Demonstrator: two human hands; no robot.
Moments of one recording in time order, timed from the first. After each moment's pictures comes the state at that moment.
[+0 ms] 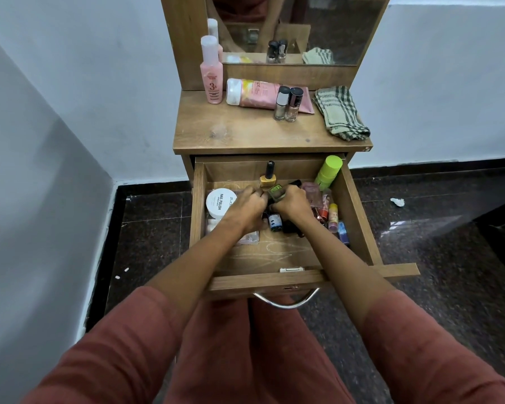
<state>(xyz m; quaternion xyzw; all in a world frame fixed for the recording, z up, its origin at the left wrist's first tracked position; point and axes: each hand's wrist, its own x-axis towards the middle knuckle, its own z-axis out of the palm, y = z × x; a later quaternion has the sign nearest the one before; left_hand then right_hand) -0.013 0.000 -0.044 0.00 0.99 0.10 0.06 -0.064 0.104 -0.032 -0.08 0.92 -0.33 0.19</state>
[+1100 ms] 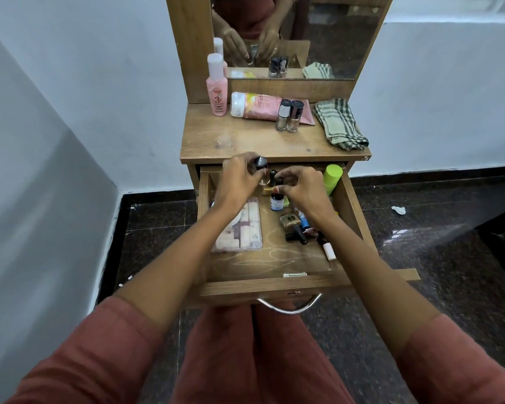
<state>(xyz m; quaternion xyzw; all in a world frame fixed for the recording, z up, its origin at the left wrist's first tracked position) -0.018 -0.020 0.028 -0.15 0.87 0.43 -0.19 -0.058 0.111 0.032 -0.19 0.87 -0.44 0.07</state>
